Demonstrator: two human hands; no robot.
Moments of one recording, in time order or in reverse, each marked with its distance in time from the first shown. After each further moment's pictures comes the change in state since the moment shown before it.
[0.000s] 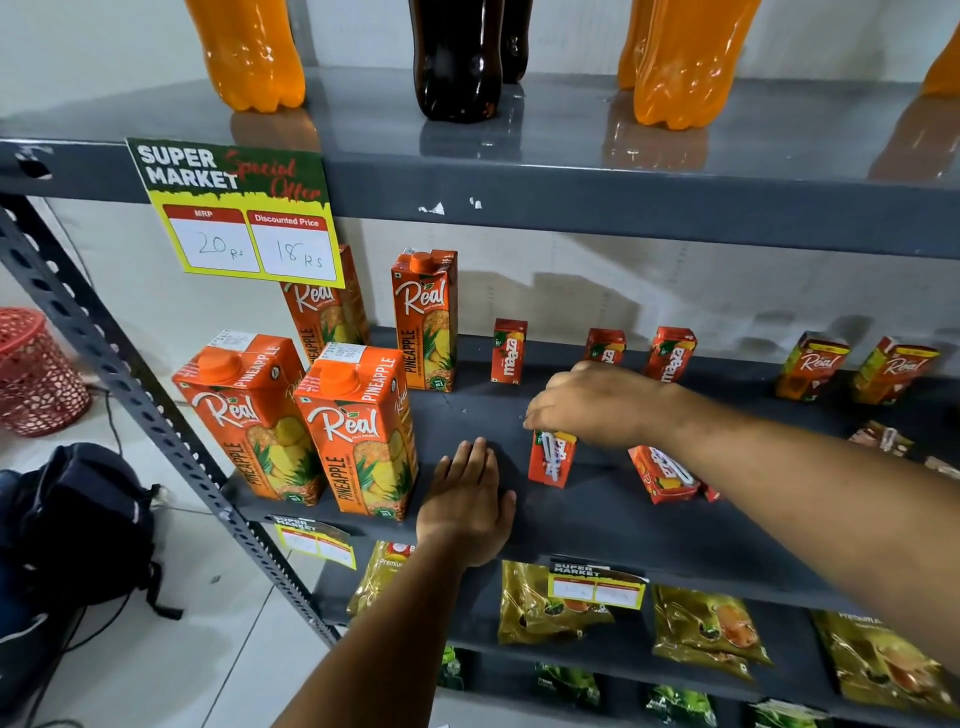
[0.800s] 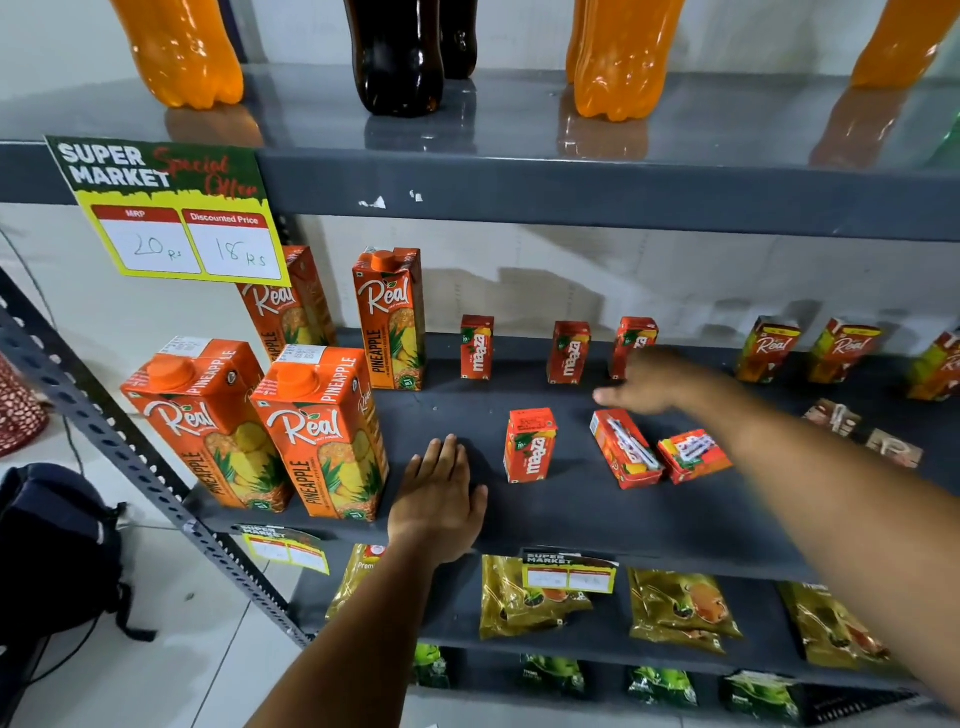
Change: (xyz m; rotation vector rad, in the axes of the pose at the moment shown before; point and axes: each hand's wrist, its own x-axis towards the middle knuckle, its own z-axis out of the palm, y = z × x) left_hand -0.002 0.002 -0.002 0.019 -0.021 -0.007; right_hand -0.065 0.036 0.008 0.603 -0.275 0.999
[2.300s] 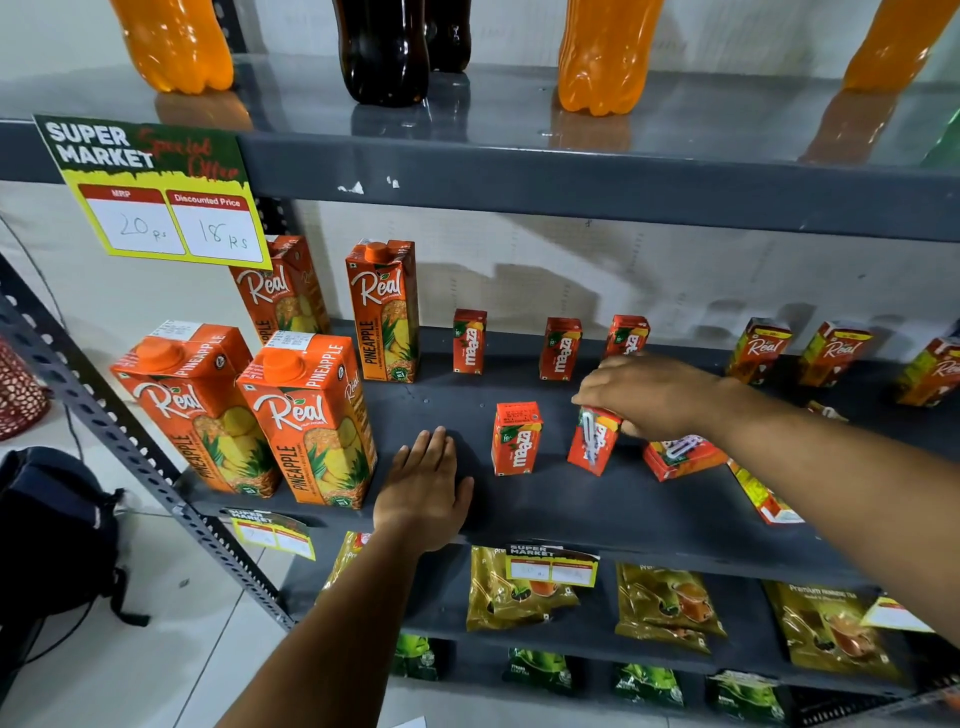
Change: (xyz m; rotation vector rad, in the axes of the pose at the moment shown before) left_hand 0.002 -0.001 0.004 0.017 0.020 -0.015; right_hand -0.006 0.023 0.013 -0.515 0.163 -0.690
